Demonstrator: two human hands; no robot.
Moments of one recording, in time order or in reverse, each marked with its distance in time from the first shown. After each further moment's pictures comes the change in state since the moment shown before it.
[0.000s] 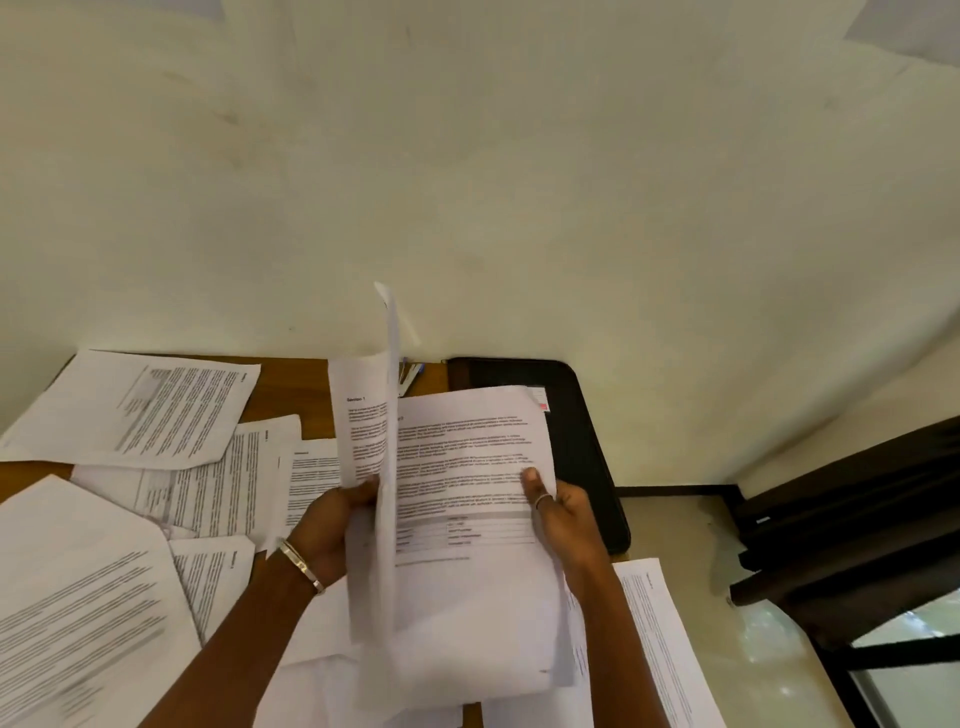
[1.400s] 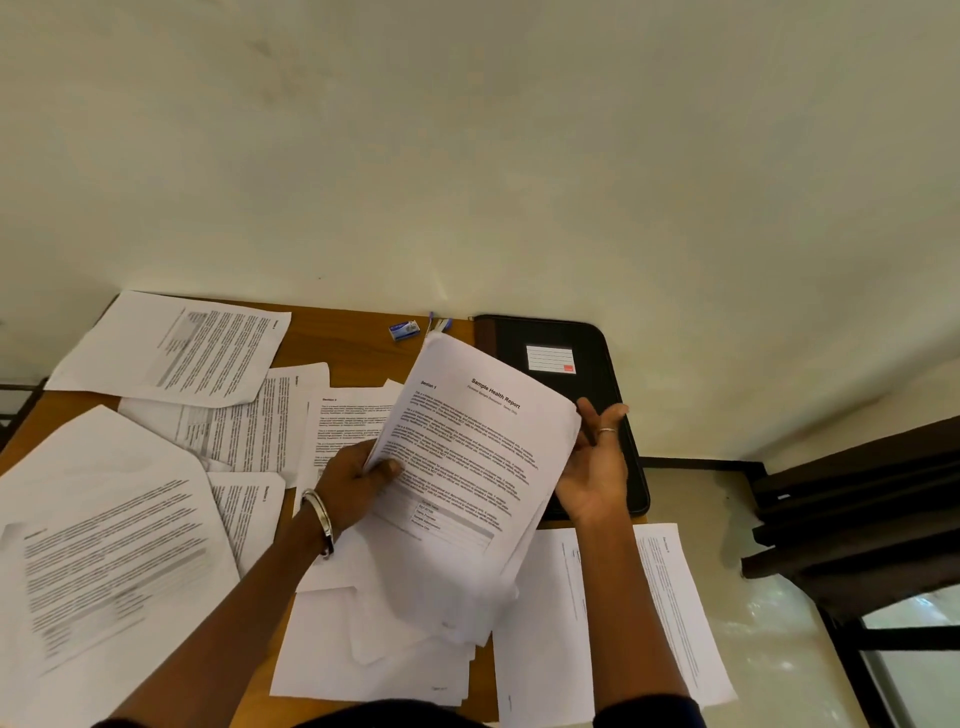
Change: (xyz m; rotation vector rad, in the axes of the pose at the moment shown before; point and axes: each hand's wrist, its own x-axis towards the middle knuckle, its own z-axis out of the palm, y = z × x) left_hand 0.000 -0.029 -0.037 0.697 0.040 0.329; right_hand 0.018 0.001 0.008 0.797 0.106 0.212
